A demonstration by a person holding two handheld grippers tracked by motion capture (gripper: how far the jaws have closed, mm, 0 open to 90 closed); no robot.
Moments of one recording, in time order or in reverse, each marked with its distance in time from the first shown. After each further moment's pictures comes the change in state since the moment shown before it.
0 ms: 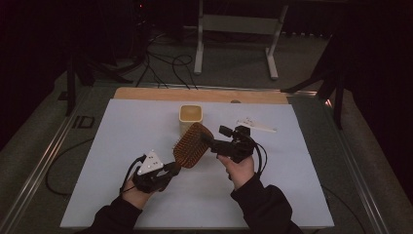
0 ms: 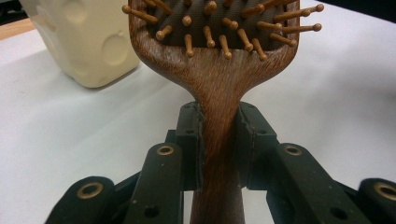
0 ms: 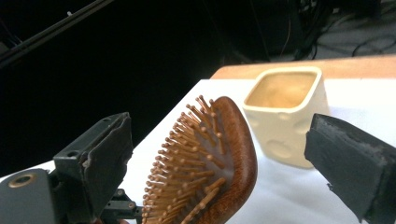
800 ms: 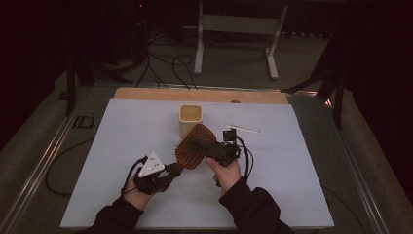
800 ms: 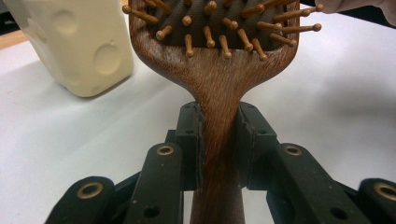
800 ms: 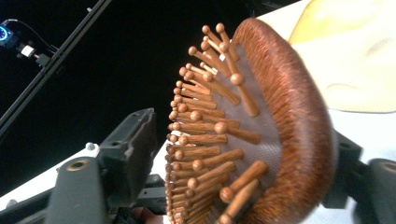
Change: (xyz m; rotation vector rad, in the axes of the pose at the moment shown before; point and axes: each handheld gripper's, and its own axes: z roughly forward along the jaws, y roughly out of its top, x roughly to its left) left arm -0.005 0.001 0.000 -0.018 -0.014 0.020; right arm -0.003 -0.024 0.030 0.129 0.130 0.251
